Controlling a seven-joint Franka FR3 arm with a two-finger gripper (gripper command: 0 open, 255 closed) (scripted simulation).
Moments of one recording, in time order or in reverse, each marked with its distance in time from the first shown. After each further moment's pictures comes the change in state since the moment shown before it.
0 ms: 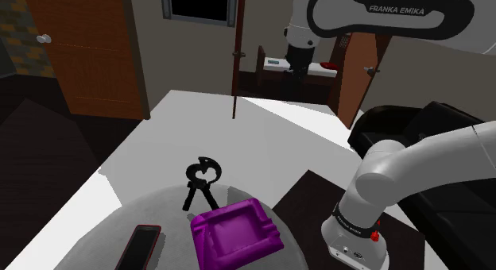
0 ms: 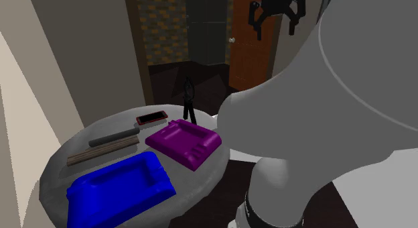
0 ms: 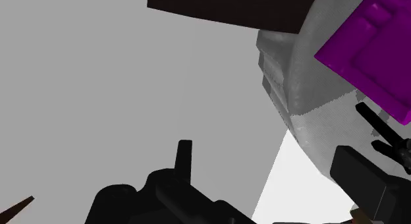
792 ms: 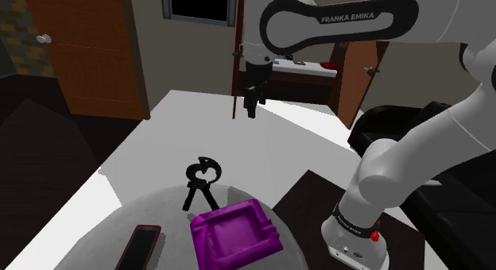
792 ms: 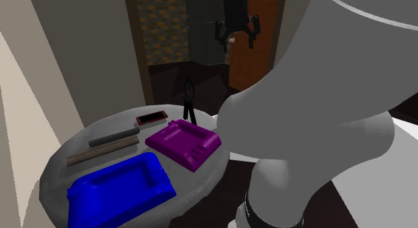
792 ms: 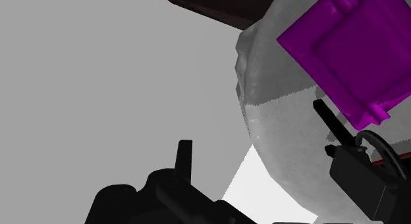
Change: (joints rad) arm 0.090 0.266 0.135 0.090 0.061 0.103 0.040
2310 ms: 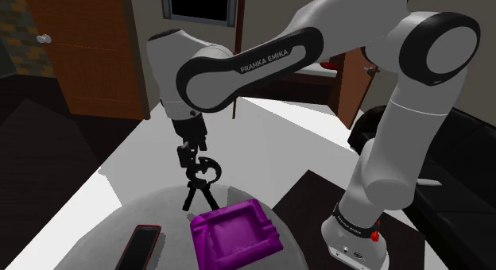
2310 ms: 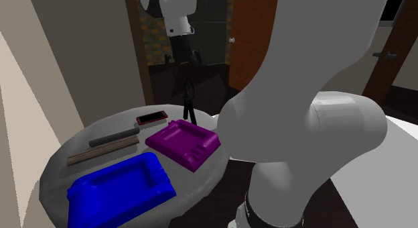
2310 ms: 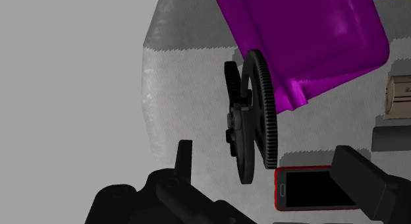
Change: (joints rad) arm 0.153 0.539 0.226 0.262 -0.045 0.136 0.104
